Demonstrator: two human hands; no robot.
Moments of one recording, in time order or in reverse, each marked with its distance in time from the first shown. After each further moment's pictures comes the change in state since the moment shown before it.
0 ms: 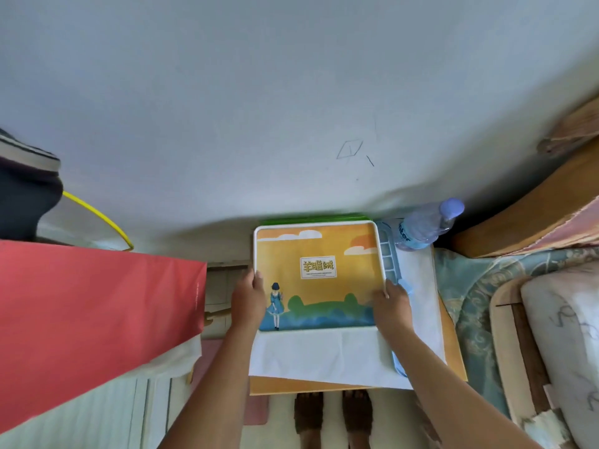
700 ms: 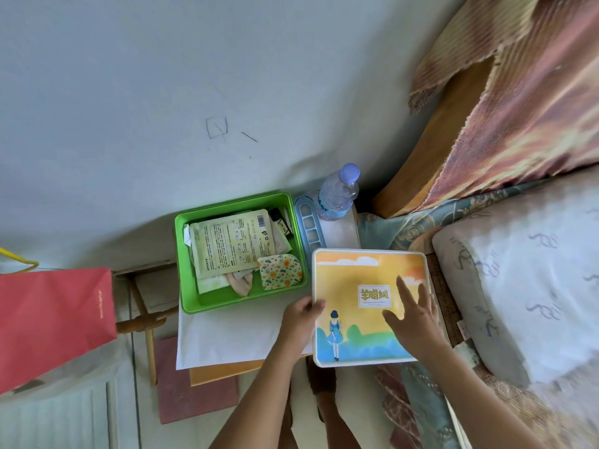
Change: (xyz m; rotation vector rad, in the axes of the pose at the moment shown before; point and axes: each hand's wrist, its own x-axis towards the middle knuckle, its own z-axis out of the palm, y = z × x) left_hand -0.135 0.053 0.154 -0.369 -0.657 -0.170; right_hand -0.018 0.123 -0.143 -0.446 -0.079 0.066
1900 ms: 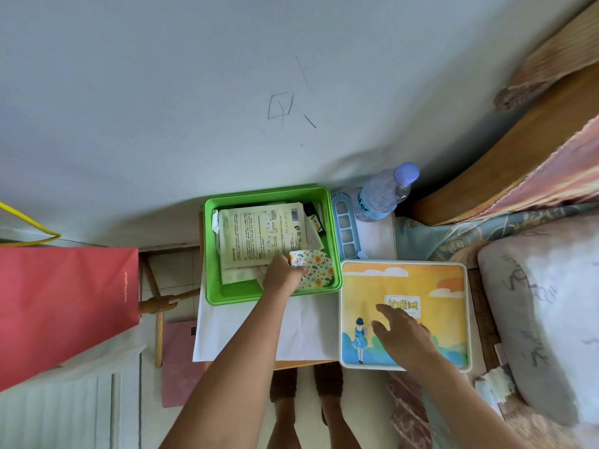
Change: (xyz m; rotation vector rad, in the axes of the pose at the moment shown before) left_hand 0.074 0.038 -0.082 0.407 0.264 -0.101; right_hand 0.008 -0.058 0.047 -0.222 -0.166 -0.133
